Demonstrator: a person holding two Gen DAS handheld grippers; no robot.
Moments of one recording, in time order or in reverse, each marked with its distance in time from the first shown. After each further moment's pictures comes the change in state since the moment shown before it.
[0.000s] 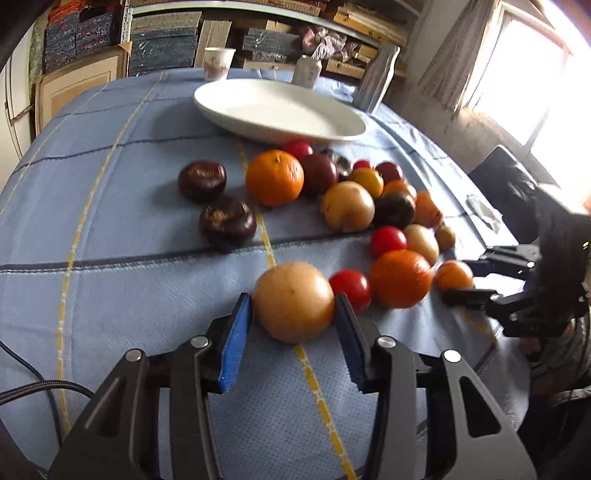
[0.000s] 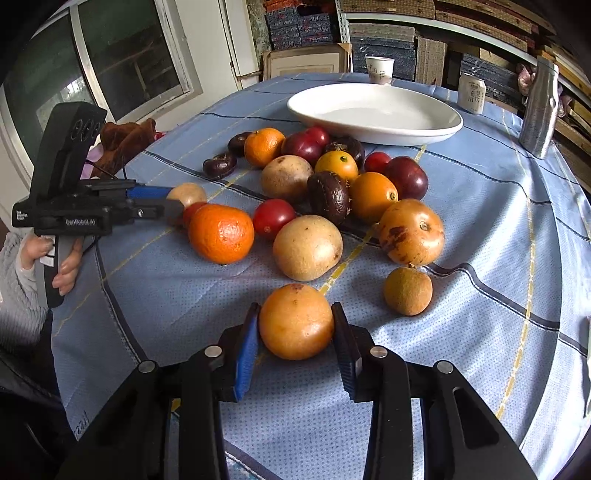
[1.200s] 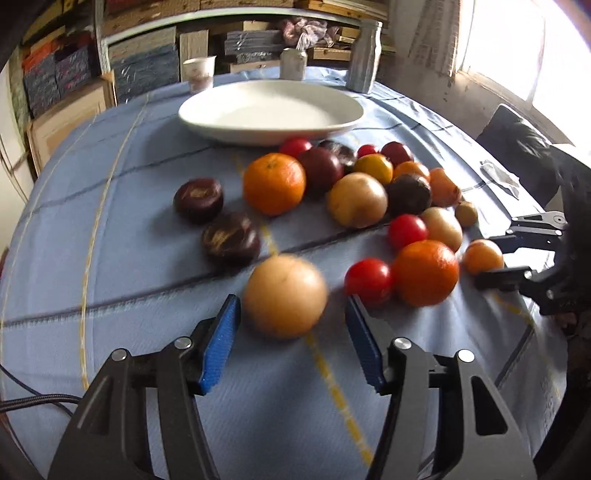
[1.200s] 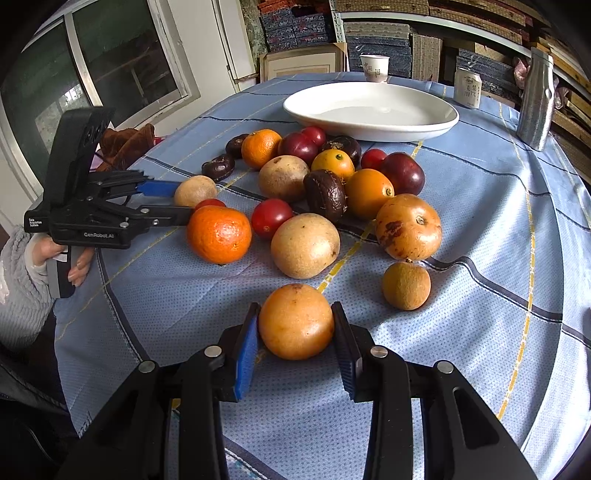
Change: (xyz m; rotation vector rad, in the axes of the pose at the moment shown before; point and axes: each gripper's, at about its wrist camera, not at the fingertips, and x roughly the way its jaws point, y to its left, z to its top) left arm 0.012 -0.013 0.017 0.168 0.014 0.115; right arm 0.000 -0.004 -0.002 0.028 -0.003 0.014
